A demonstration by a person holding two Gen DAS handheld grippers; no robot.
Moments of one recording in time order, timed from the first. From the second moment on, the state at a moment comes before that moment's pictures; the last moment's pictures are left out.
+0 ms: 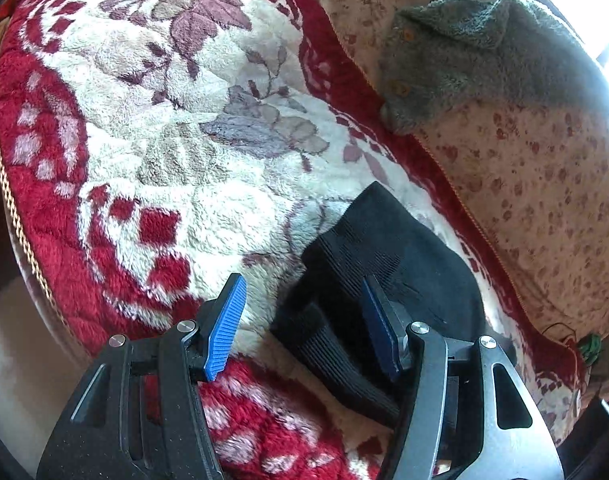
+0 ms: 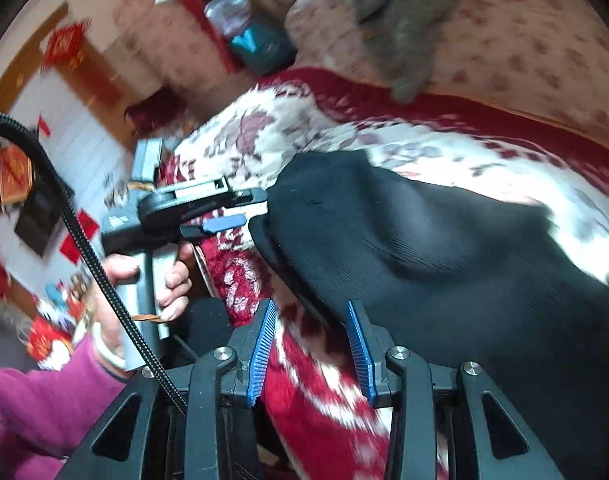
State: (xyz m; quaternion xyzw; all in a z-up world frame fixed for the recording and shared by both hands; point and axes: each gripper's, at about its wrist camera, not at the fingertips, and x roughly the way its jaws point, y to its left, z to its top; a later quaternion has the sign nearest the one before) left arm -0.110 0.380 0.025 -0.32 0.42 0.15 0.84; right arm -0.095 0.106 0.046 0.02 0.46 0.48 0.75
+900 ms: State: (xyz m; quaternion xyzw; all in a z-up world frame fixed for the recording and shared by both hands) left arm -0.064 0.387 0.012 -0.30 0.43 0.08 0.85; right arm -0.063 0.161 0.033 -0.08 0.40 0.47 0.78
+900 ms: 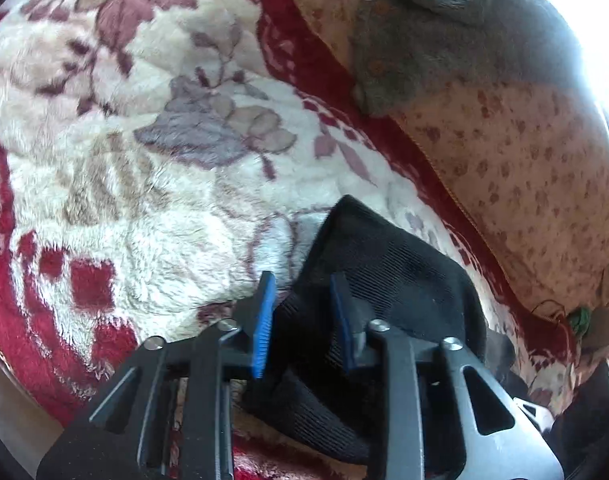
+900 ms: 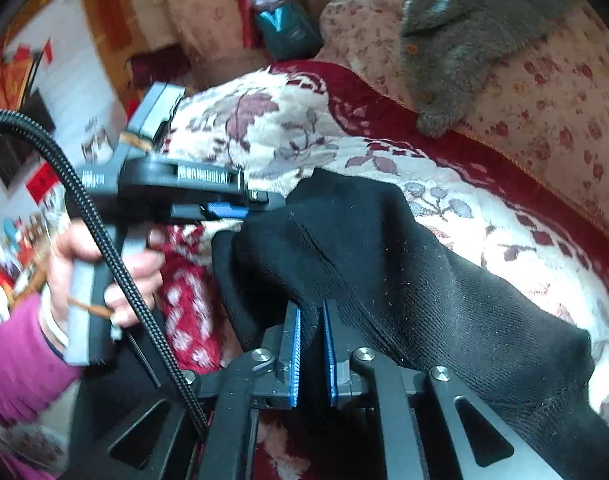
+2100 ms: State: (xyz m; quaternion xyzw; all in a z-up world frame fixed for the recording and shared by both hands) left arm -0.102 0.304 0.063 -0.23 0.41 0.06 0.88; right arm -0.063 0.001 0.048 0.10 0.45 0.38 0.80
